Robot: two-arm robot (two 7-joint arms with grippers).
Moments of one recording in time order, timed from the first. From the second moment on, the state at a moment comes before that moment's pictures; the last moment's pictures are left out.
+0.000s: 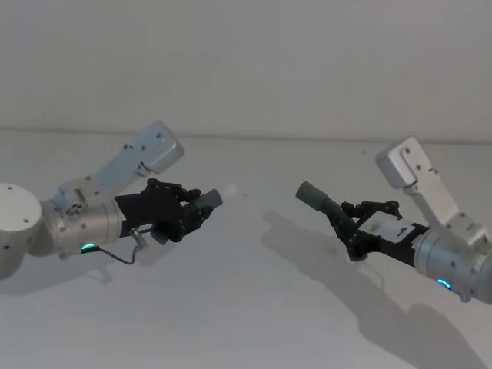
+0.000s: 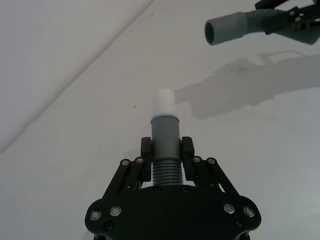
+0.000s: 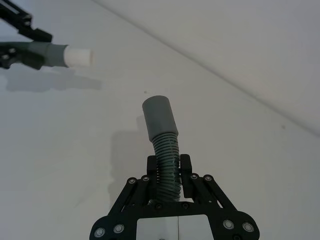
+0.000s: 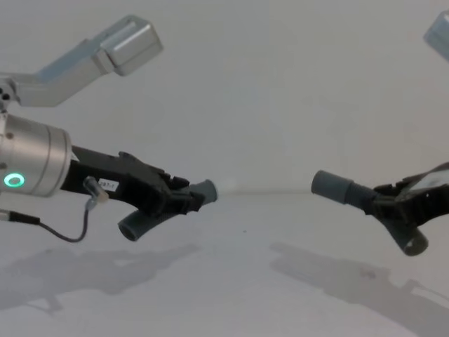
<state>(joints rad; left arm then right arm) -0.52 0.50 0.53 -1.52 -0.22 0.35 -0.60 0.28 0.48 -0.35 -1.69 0.15 0.51 0.42</state>
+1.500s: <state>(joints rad) -0.62 0.65 0.65 -1.53 -0.17 0.11 -0.84 0.37 0.70 -0.49 -1.76 0.17 0.28 0.81</state>
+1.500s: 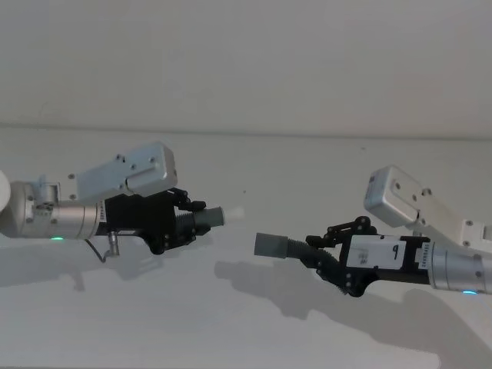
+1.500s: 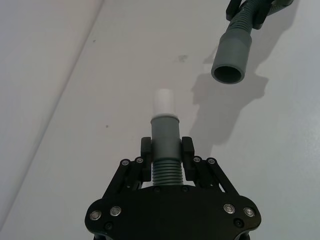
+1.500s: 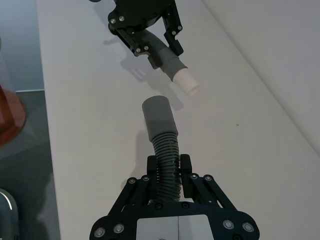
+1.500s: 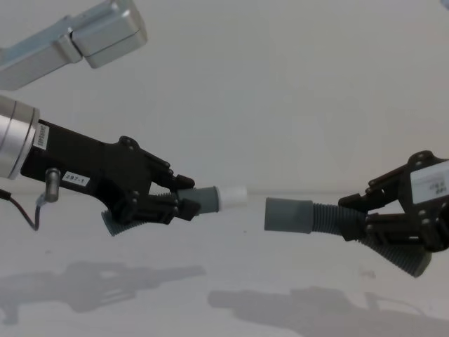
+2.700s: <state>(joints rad) -0.65 0.68 0.68 -1.52 -0.20 0.08 -0.87 0.44 0.68 -0.54 -1.69 0.18 0.32 0.80</state>
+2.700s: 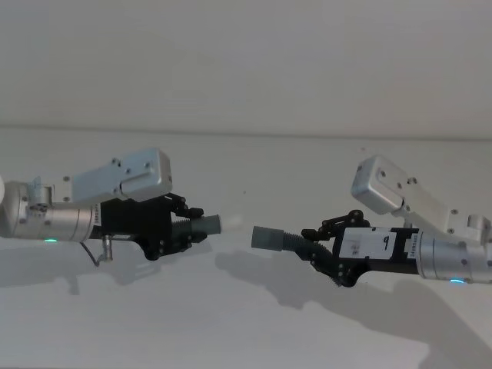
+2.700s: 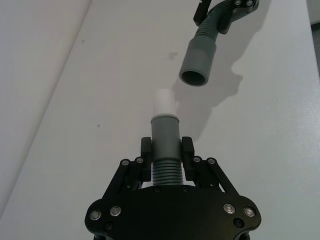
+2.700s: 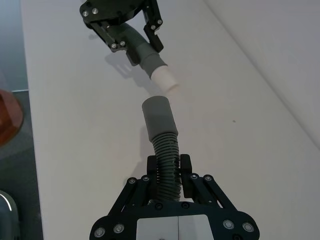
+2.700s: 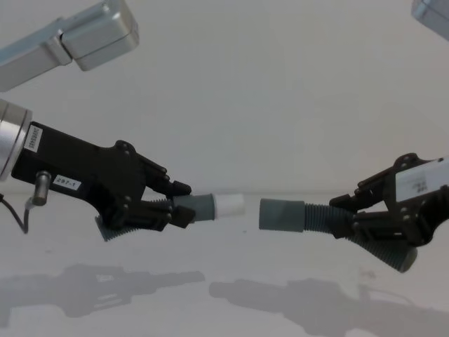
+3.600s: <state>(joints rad) -0.66 0.67 0.70 -1.51 -0.22 0.08 -0.87 0.48 0.67 -0.56 -1.66 0.20 0.32 0.78</state>
